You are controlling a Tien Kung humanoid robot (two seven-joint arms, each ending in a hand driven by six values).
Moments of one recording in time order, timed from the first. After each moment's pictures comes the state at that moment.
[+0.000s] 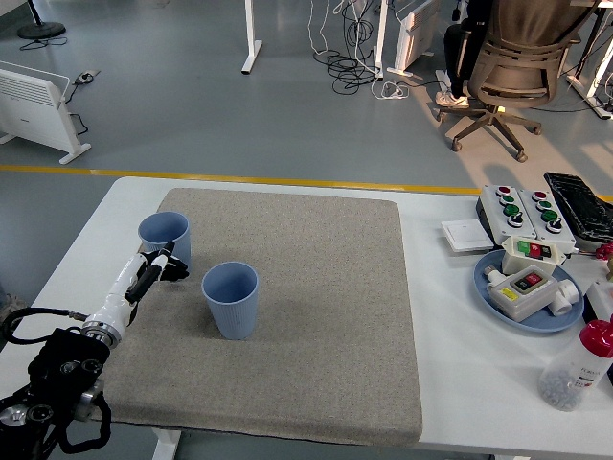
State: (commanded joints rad) left arm -0.55 0.24 -1.01 -0.72 1.03 0.08 -0.32; right arm 0.21 -0.14 0.65 0.20 -0.73 -0.25 -0.27
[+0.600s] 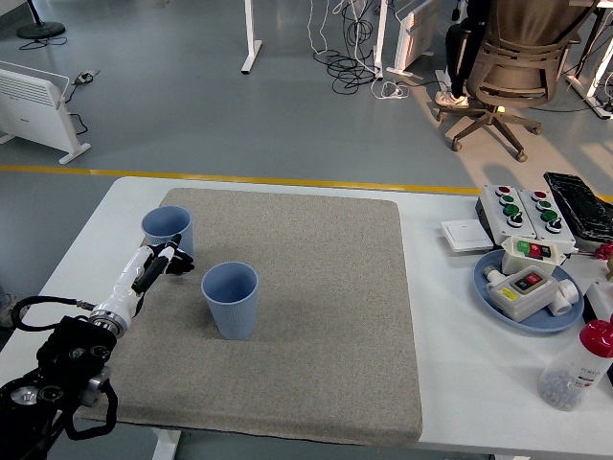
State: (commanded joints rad) left arm -0.63 0.24 -0.90 -0.62 0.94 0.08 -0.33; right arm 0.22 -0.13 0.65 0.20 -0.74 -0.25 -0.27
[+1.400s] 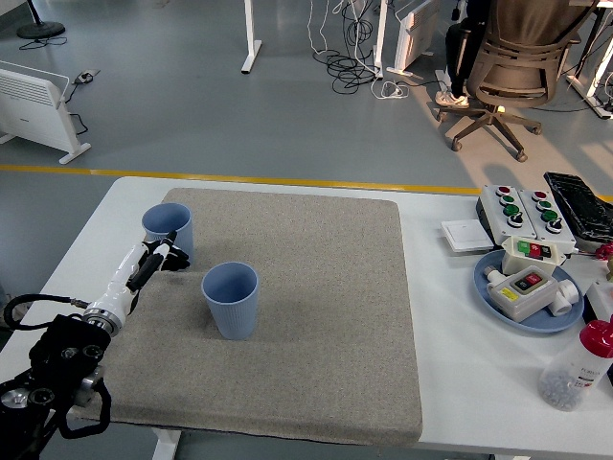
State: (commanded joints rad) left arm -0.57 0.27 -1.00 -0.74 1.04 0.07 -0.29; right arm 0.22 -0.14 0.63 0.20 -0.71 -0.25 -0.26
